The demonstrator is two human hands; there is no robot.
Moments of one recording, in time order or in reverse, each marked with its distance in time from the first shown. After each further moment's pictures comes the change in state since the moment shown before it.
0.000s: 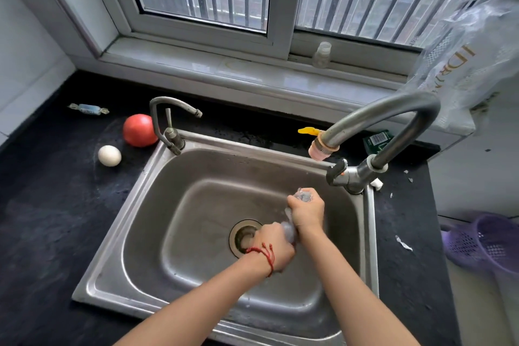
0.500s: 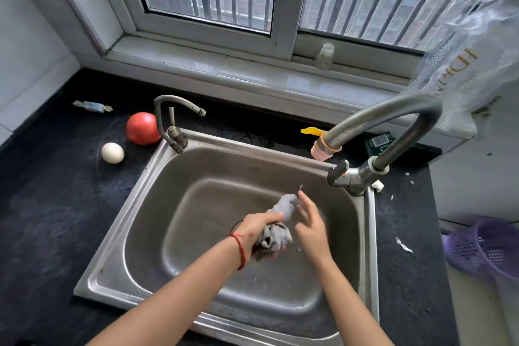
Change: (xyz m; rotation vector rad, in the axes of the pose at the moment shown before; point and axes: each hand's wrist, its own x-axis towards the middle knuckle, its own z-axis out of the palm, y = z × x) left_hand 0.008 -0.024 -0.022 -1.013 -0.243 -0.223; right_hand -0.019 0.032 -0.032 0.052 -0.367 -0.199
